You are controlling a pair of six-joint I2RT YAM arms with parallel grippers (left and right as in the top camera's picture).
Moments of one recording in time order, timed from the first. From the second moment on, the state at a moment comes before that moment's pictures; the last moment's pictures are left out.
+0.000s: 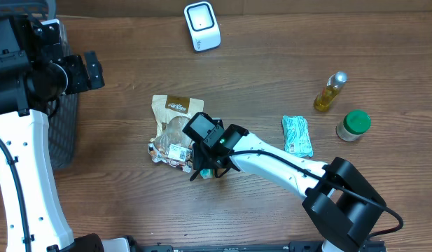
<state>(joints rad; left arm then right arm) 0.23 1.52 1.79 -1.18 0.12 -0.02 0.88 1.86 1.25 -0.67 -0.05 0.80</state>
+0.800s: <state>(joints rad) 0.23 1.52 1.79 -1.18 0.12 -0.02 0.88 1.86 1.21 -0.59 -0.06 0.80</state>
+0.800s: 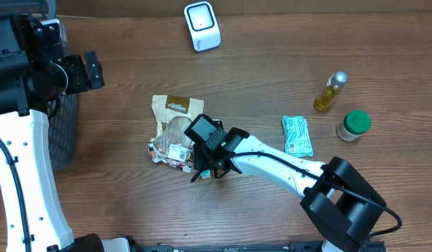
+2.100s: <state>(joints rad) 0.23 1.52 1.79 -1.18 0.12 -0.02 0.69 1.86 1.44 -0.92 -0.06 0.68</state>
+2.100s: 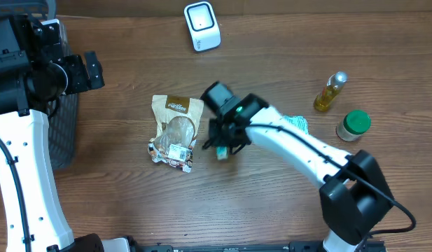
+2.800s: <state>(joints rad) 0.23 1.52 1.79 -1.18 0.12 -0.02 0.52 1.86 1.44 -0.88 -0.06 0.57</state>
